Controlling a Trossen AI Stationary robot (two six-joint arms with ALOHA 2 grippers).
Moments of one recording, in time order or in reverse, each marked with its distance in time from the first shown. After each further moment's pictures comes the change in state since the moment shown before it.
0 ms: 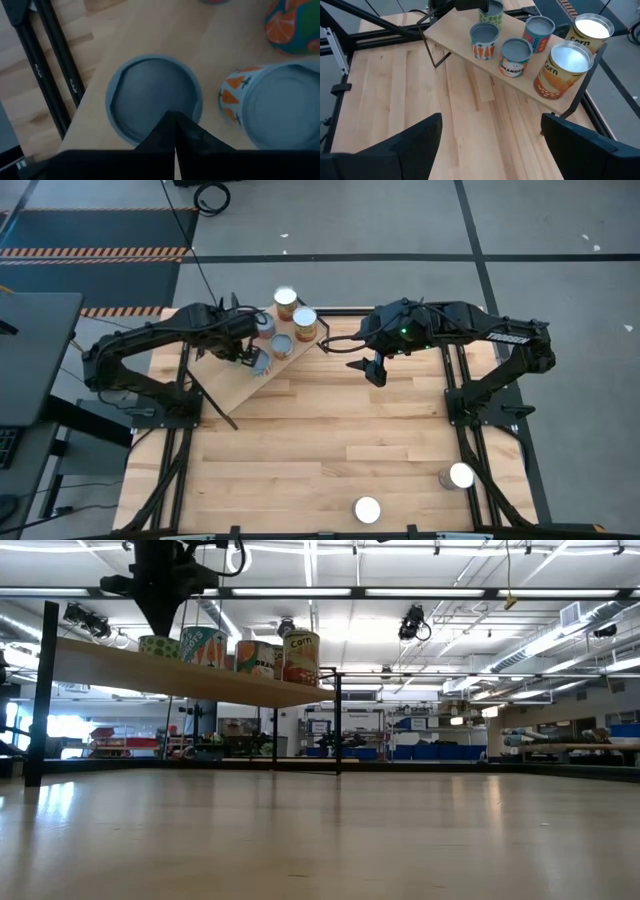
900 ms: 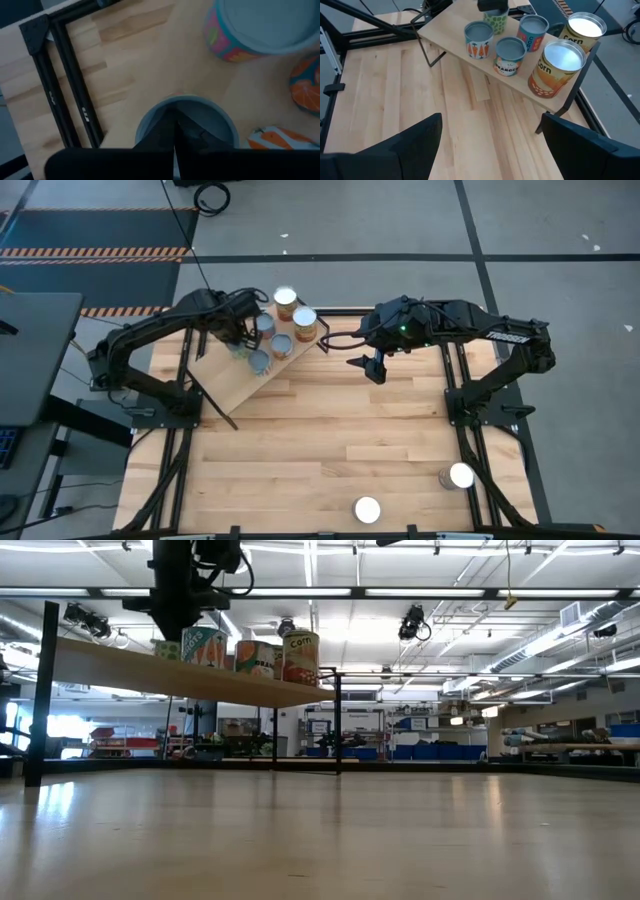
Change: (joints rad) left arm 0.185 0.070 0.009 0.098 -0.026 0.183; right arm -0.017 0.000 0.000 -0.005 0.002 -0.011
